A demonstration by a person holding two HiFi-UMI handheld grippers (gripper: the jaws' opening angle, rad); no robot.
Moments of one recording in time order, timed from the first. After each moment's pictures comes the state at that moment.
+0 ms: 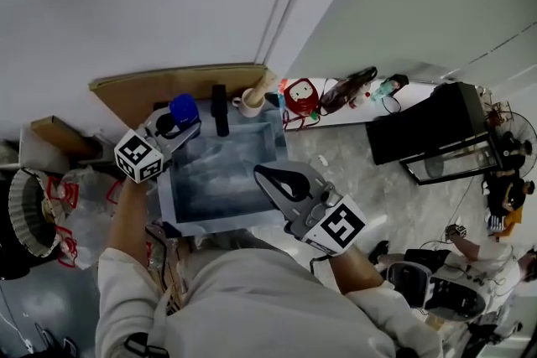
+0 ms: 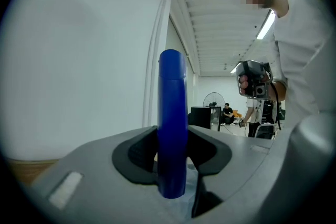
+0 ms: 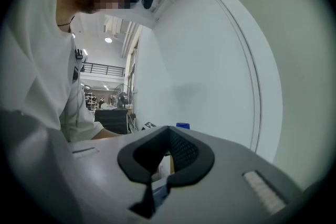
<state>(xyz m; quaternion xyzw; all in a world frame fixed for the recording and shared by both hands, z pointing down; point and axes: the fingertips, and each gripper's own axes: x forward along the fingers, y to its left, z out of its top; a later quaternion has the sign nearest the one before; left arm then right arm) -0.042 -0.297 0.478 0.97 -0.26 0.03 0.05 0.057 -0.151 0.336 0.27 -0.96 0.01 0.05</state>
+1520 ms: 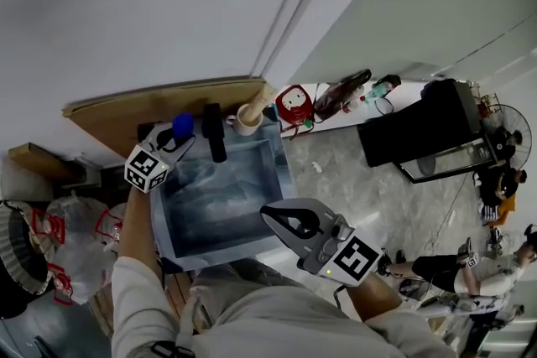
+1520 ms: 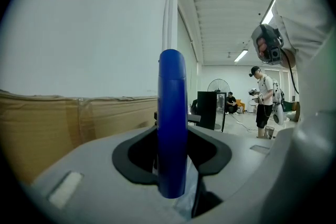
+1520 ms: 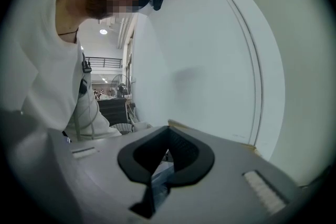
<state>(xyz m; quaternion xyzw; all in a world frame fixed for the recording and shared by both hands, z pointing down) -0.044 -0.383 0.641 0.96 -0.26 0.08 0.06 0.041 -0.175 0.388 0.28 -0.96 0.06 0.09</state>
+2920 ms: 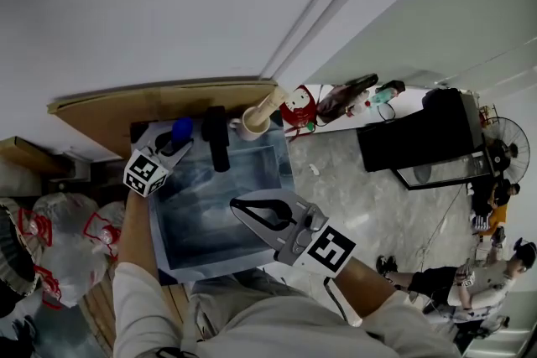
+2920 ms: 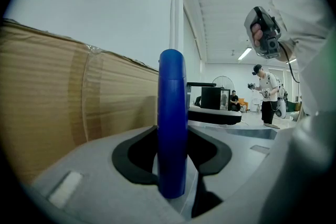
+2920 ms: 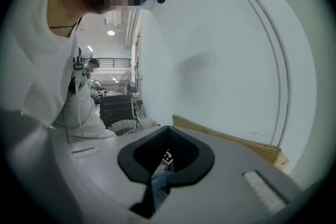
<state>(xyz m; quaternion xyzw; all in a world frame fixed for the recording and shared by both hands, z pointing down) -0.047 -0.403 0.710 0.95 -0.28 0.09 0.07 -0.006 -0.232 0.452 0.21 -0.97 0.07 0.10</state>
